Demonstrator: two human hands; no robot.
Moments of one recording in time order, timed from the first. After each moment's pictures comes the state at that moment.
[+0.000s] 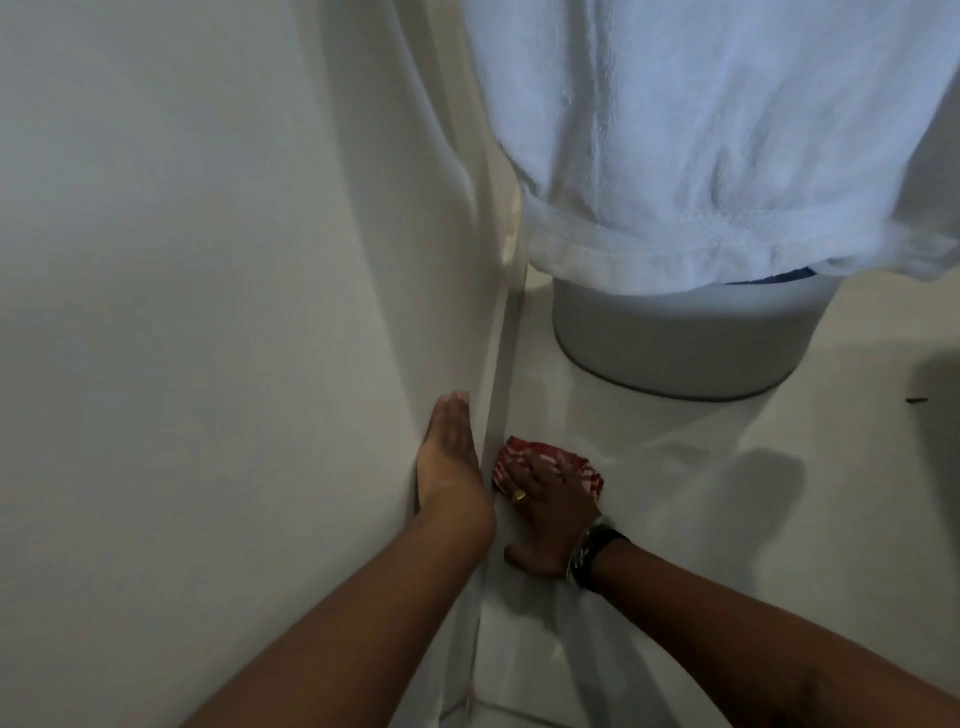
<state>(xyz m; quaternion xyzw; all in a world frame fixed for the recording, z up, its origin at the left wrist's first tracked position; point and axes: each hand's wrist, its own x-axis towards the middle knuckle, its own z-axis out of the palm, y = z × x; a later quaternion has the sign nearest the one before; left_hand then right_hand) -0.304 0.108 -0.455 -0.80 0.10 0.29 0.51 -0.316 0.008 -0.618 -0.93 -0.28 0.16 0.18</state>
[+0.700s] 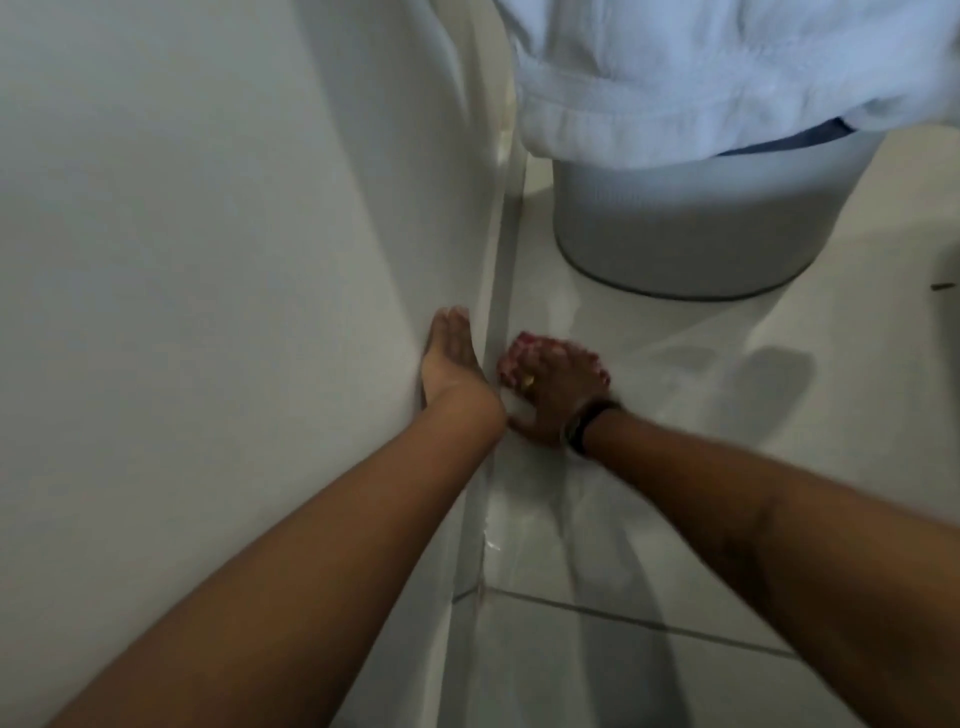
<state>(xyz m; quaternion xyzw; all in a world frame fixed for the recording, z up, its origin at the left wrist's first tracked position) -0.305 0.097 -0.454 -0.79 0.07 0.35 0.50 -0.288 0.002 -0.595 -0.94 -0.27 0.15 0.12</state>
